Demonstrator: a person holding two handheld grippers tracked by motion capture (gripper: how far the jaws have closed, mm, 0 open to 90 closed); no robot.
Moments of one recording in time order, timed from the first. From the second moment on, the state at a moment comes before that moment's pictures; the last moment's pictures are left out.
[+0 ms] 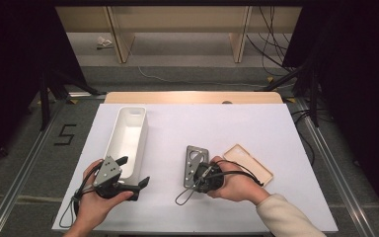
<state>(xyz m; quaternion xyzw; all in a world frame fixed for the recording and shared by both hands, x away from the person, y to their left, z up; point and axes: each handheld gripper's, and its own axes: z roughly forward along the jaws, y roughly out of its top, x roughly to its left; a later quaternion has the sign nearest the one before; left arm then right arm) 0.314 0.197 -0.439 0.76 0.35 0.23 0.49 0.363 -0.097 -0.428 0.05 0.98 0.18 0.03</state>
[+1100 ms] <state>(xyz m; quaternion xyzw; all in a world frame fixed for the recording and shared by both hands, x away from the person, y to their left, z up) 0.346 0.176 -0.404 0.76 0.37 0.20 0.49 0.357 -0.122 -0.411 0.07 0.95 0.31 0.05</state>
